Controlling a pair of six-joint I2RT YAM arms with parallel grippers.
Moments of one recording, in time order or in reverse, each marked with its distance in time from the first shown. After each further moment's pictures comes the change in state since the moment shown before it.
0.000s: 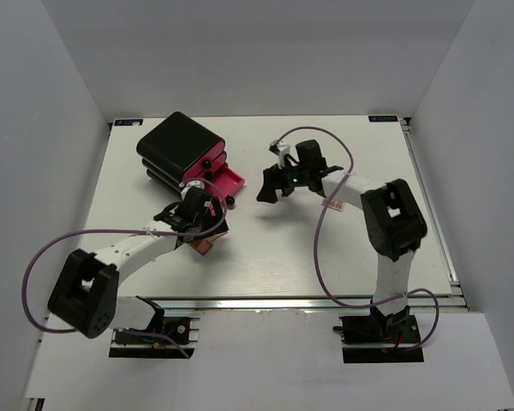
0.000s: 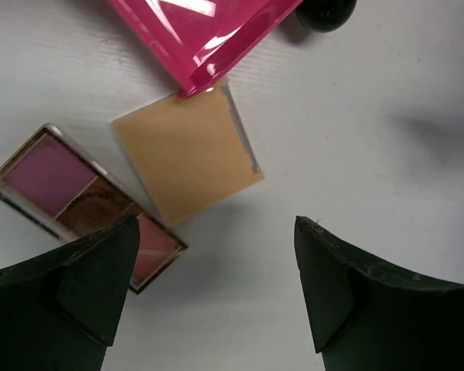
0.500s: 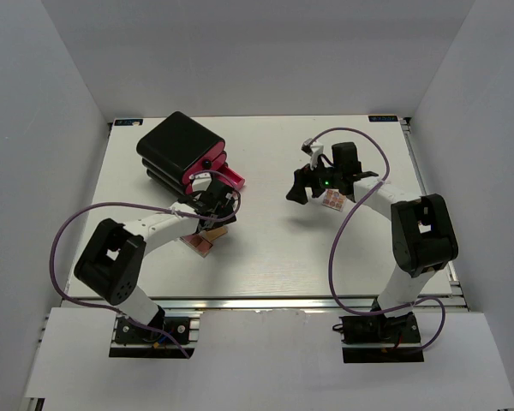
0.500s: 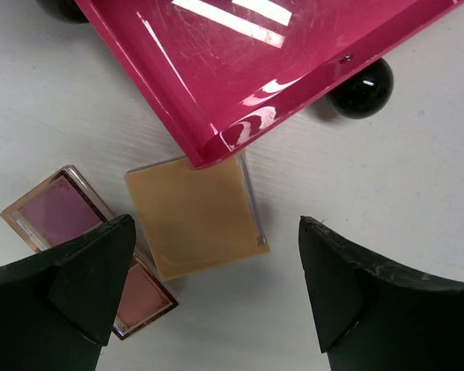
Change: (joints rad) left arm -0.095 0.275 0.213 -0.084 -0.272 -0.106; right arm -0.192 -0.258 -0.230 -0.046 -0.014 -0.218
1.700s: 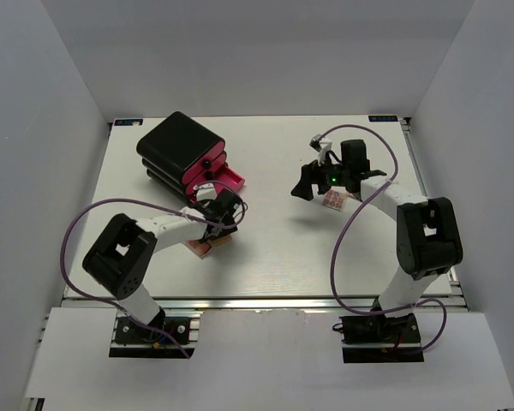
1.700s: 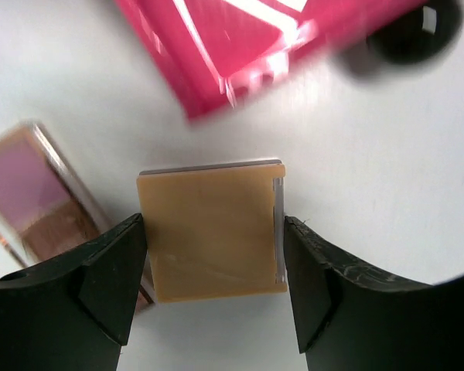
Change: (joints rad) left arm -0.055 0.075 -0.026 0.006 -0.047 -0.126; right arm -0.048 -0.025 -0.001 -0.010 -0.046 0.029
